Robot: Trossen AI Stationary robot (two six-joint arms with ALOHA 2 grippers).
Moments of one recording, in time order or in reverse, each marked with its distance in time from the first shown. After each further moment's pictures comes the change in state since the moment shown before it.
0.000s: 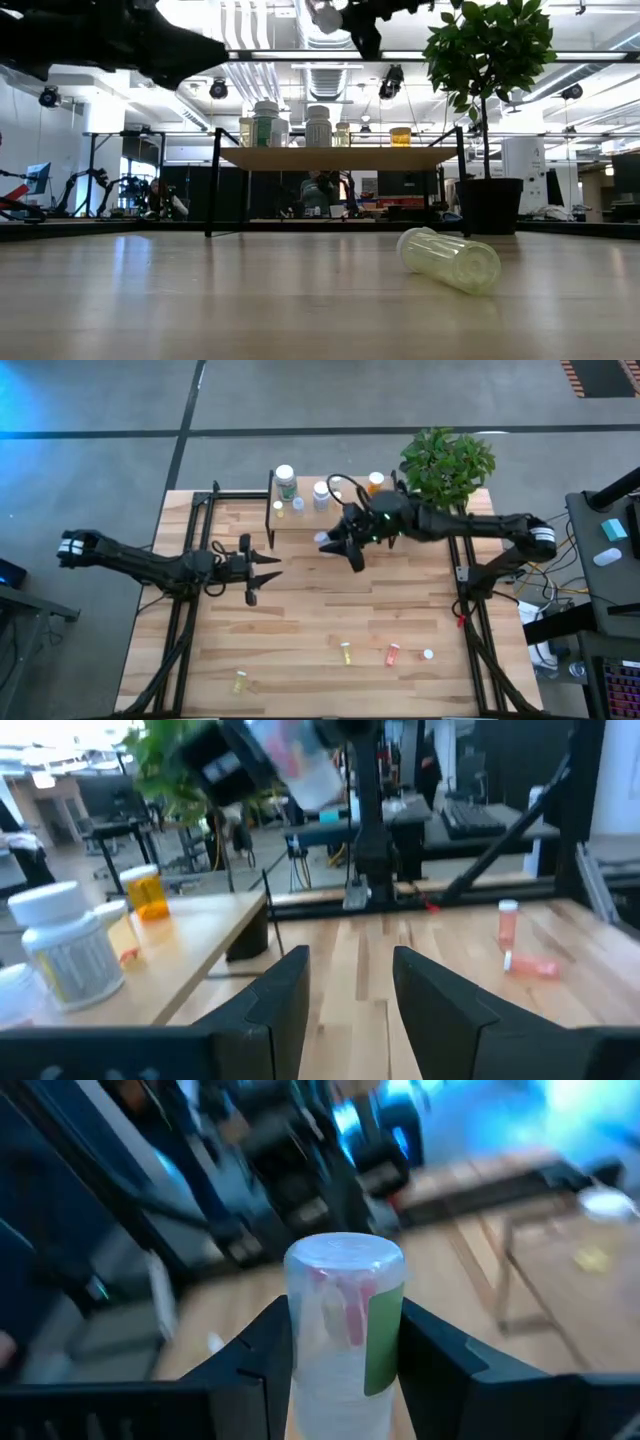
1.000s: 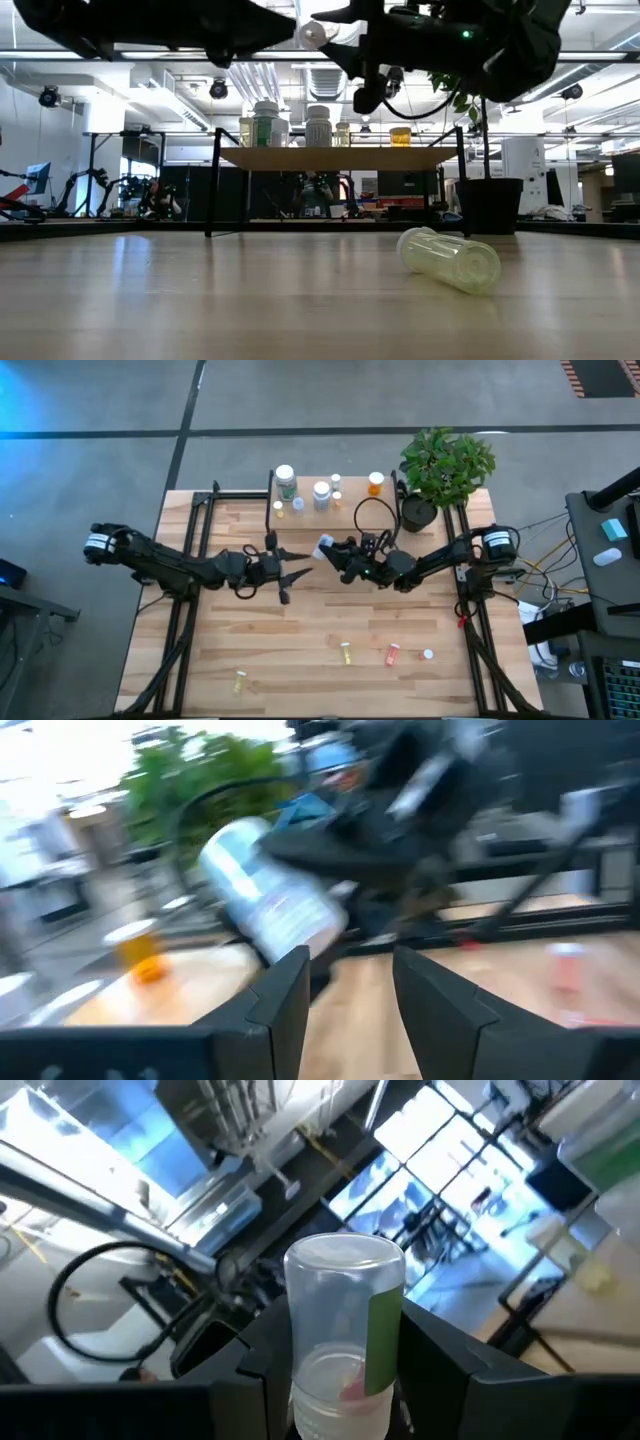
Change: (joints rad) left arm -0.010 0.435 0.272 0.216 -0.076 0.077; right arm 0.241 0.329 -0.492 1.542 0.709 0.426
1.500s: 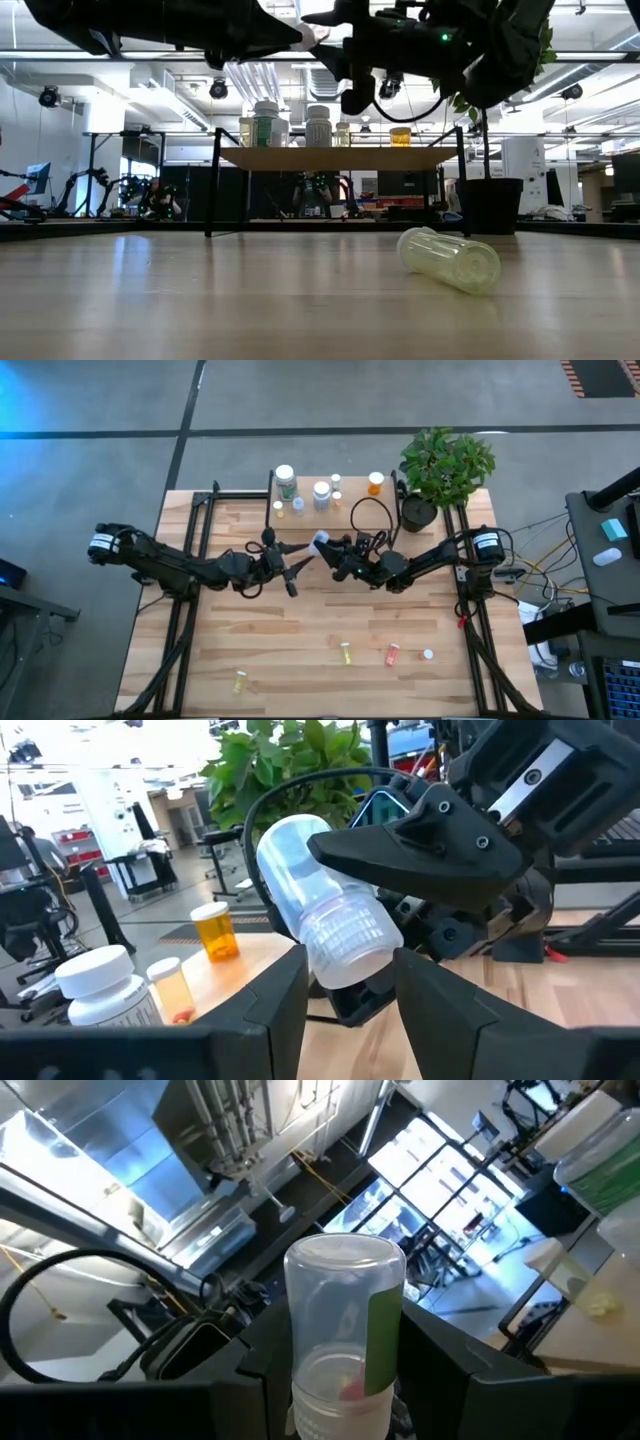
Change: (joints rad) left arm -0.006 0.050 0.048 0.018 -0.209 -0.001; right arm 0.000 0.089 0.084 0.052 0.047 -0.034
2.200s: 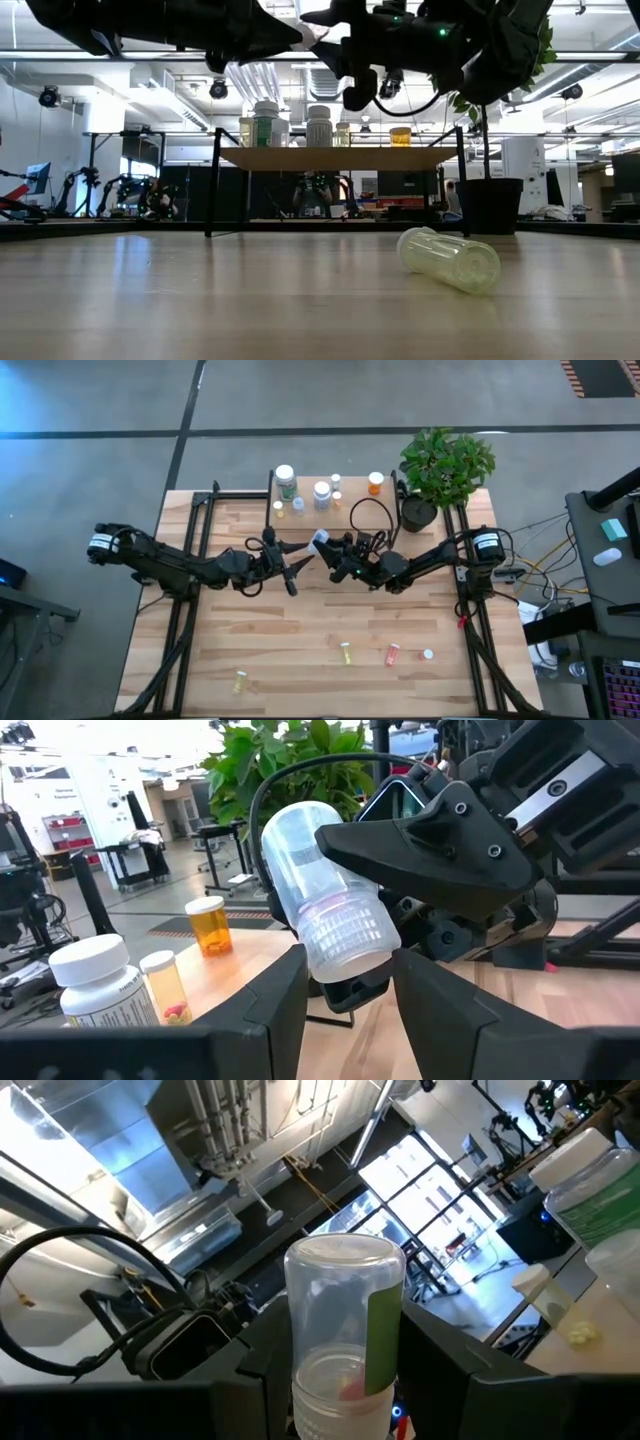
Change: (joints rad) left arm 0.001 -0.005 0.000 -0.009 0.024 -0.052; right arm -0.001 0.000 0.016 -0.010 0.037 -0.104
